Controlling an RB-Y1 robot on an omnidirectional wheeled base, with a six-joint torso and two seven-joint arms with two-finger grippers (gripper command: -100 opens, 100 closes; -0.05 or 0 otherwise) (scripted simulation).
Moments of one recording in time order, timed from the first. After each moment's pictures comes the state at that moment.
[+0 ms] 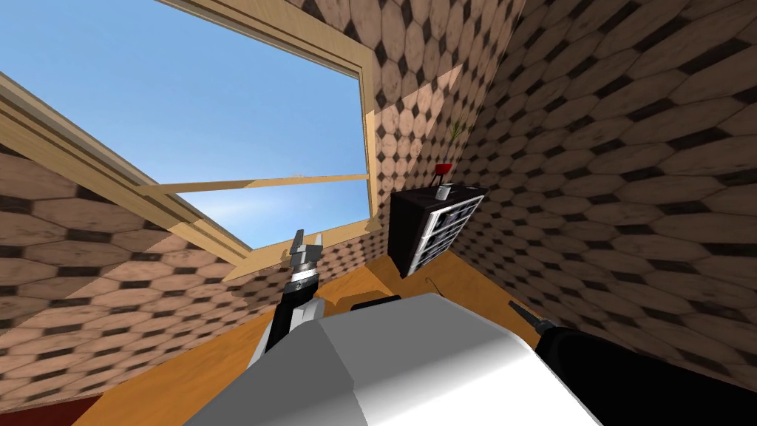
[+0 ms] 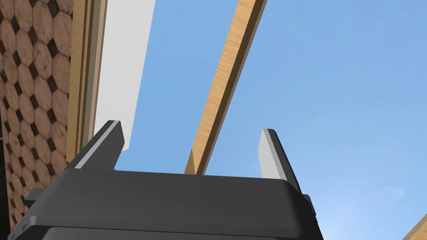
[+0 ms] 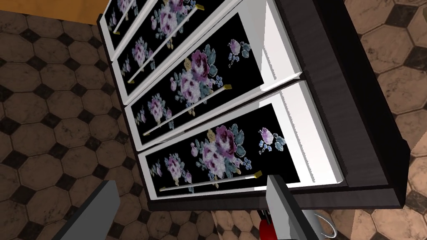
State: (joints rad) left arm 0.51 0.02 -0.07 -2.22 0.05 -0.41 0.13; right arm 1.30 -0.43 -0.62 -1.80 0.56 -0.56 -0.18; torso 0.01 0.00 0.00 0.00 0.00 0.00
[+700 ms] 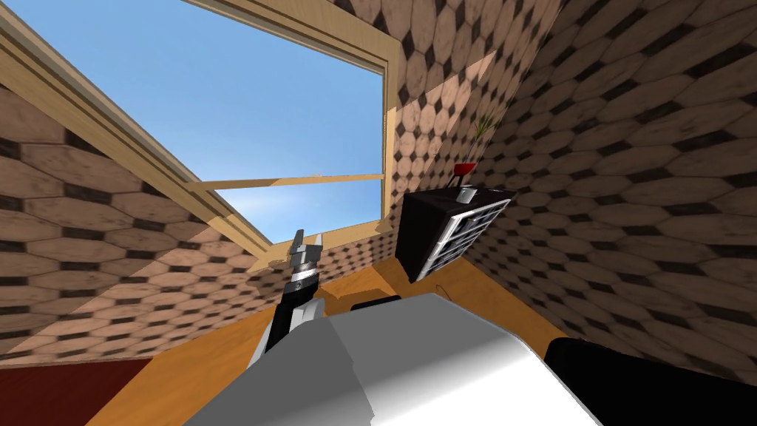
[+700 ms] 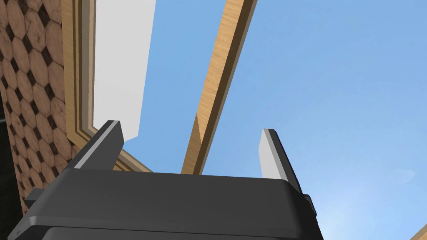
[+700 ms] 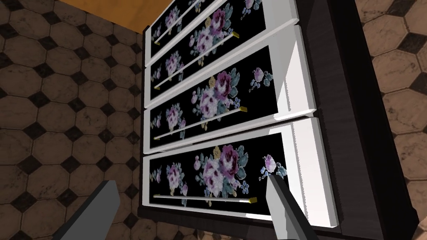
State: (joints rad) left arm 0.51 0.02 -0.07 -2.22 0.05 -0.41 0.13; right arm 1.47 -0.50 -0.75 -1.73 0.66 -0.55 -0.24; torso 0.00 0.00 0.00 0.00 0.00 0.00
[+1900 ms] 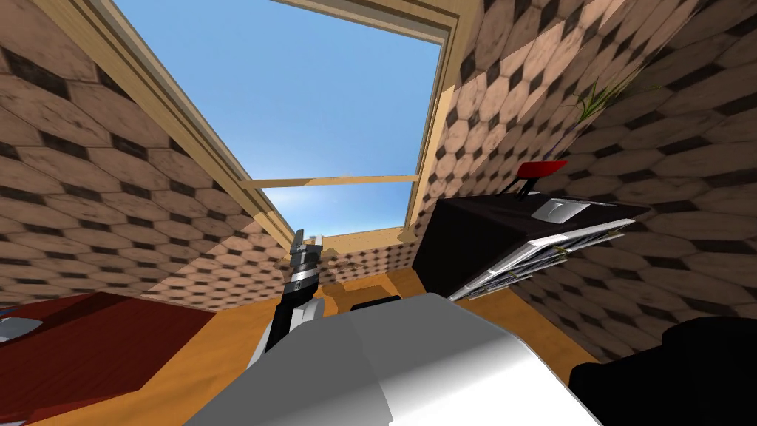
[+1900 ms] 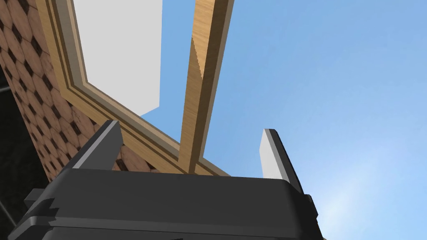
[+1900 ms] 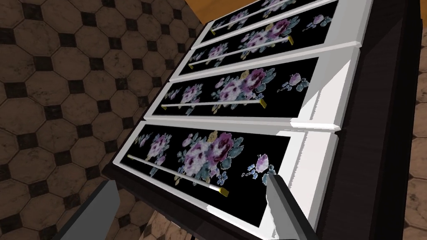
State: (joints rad) left arm 0.51 0.02 -0.07 -2.22 0.05 -0.41 0.13; right arm 1.78 -0.67 -0.99 -1.59 0.86 -0.48 -0.36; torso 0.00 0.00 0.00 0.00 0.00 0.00
